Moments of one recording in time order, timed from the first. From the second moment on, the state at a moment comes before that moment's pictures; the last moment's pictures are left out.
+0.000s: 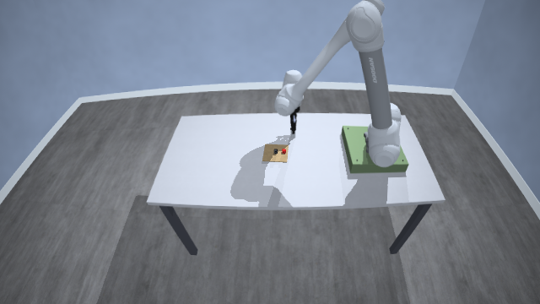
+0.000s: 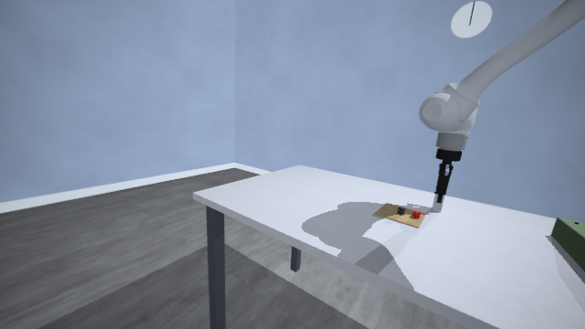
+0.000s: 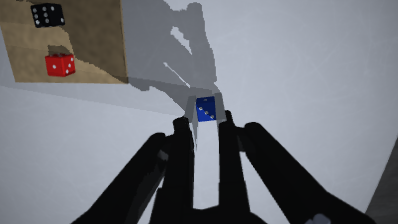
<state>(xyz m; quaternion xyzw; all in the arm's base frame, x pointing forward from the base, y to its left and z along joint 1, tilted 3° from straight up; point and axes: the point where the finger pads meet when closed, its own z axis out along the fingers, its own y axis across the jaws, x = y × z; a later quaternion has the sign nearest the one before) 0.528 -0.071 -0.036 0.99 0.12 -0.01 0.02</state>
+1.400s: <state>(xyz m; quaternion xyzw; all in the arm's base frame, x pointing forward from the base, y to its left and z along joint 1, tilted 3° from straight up) 0.530 -0.067 0.063 0.99 0.12 -0.01 0.02</state>
